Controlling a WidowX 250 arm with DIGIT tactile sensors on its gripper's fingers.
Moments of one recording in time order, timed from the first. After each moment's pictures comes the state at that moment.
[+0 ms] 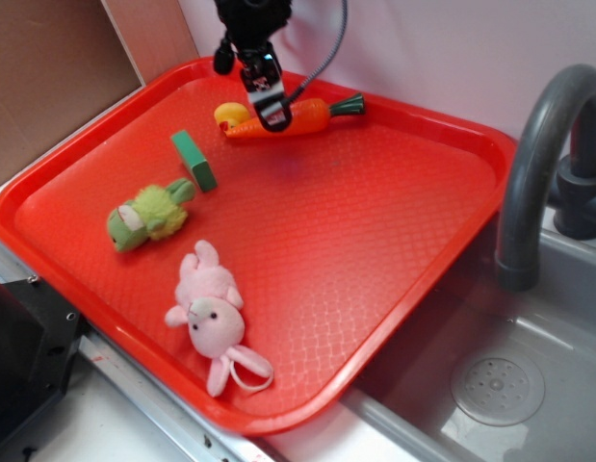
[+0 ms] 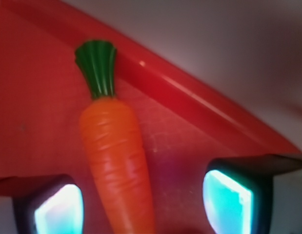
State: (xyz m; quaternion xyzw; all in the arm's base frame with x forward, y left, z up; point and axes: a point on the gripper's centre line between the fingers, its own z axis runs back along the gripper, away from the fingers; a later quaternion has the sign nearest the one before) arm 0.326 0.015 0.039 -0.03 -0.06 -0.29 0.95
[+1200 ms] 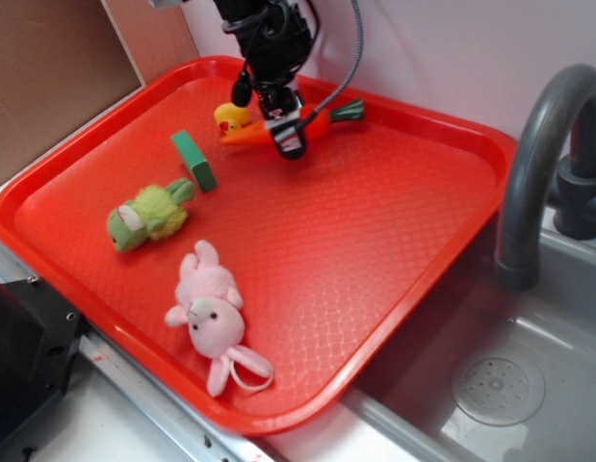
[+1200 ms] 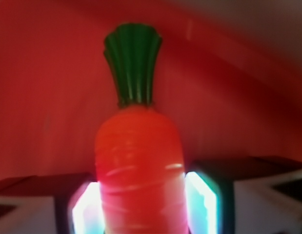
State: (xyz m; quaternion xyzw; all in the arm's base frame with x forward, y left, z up) arm 0.303 0.002 0.036 -0.10 0.00 -0.24 0.96
